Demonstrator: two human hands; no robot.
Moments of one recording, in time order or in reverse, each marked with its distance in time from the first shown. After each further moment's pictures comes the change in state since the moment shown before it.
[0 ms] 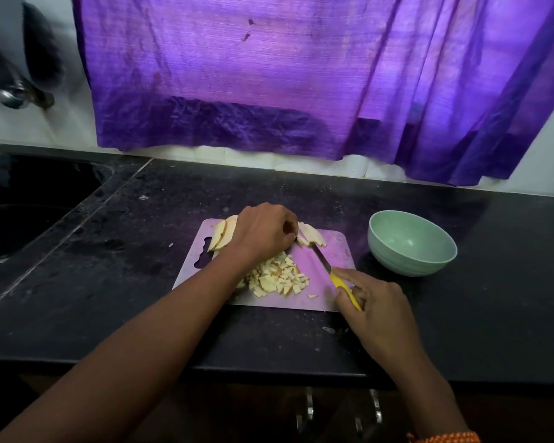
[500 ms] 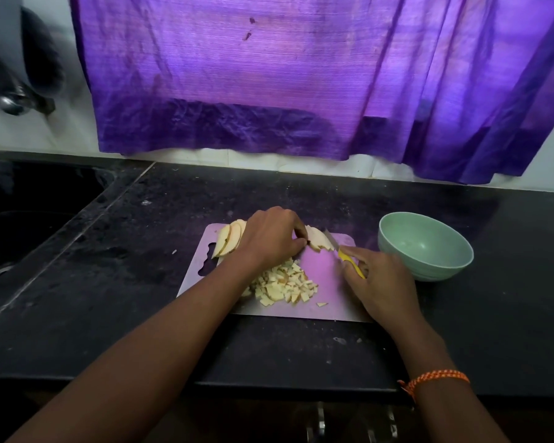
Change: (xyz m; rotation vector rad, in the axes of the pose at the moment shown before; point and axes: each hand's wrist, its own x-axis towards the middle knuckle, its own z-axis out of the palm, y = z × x) left_hand 0.005 0.001 0.003 -0.073 -0.008 0.049; right_hand 0.062 0.017 0.018 -0.138 0.035 -0.022
